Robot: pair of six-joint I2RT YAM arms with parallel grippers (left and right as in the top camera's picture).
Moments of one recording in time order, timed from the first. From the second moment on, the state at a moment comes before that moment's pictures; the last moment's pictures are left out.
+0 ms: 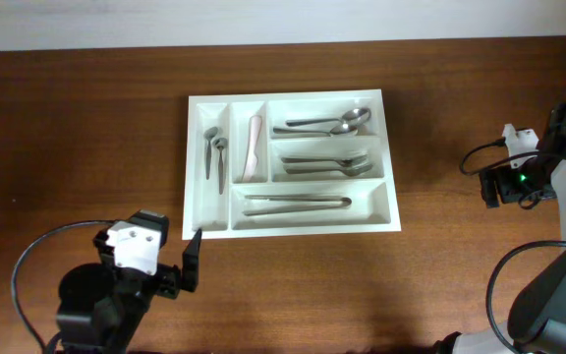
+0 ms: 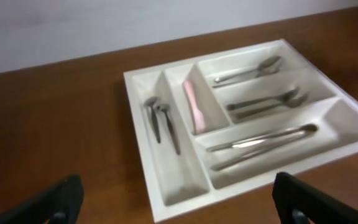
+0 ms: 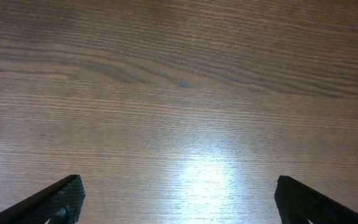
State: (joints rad) left arm -0.12 0.45 0.70 -0.67 0.13 0.09; right arm -0.46 1.70 1.32 -0.96 0.03 -0.56
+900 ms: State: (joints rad) left arm 0.03 0.02 0.13 -0.04 0.20 0.24; right arm -0.46 1.70 1.32 -0.96 0.03 -0.56
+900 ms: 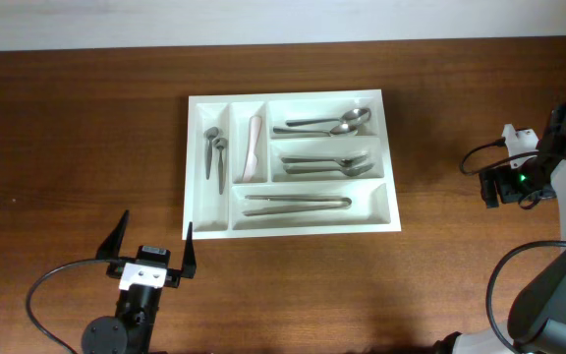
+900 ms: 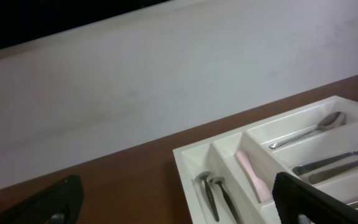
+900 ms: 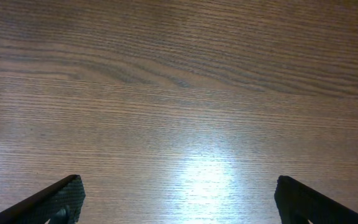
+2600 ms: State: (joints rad) left arm 0.03 0.01 0.02 -0.06 0.20 0.24; right arm -0.46 1.70 1.32 -0.96 0.03 -0.56
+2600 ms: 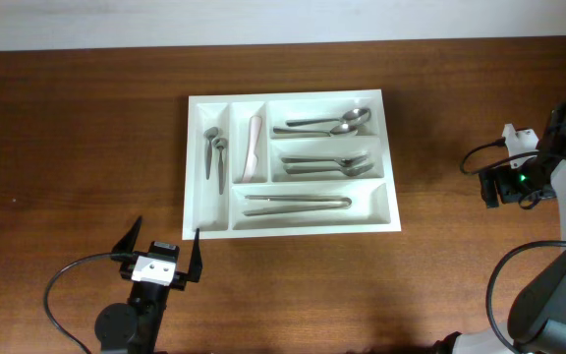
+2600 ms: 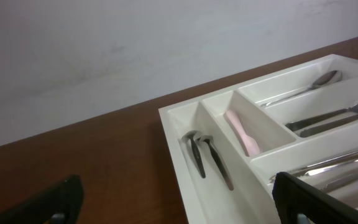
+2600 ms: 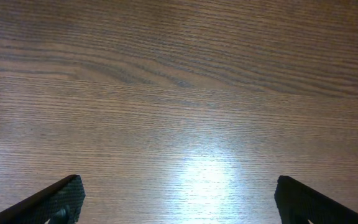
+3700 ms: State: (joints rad) left arm 0.03 0.01 0.02 -0.06 0.20 0.24; right arm -0.19 0.98 0.95 -0.19 -0.37 -0.39
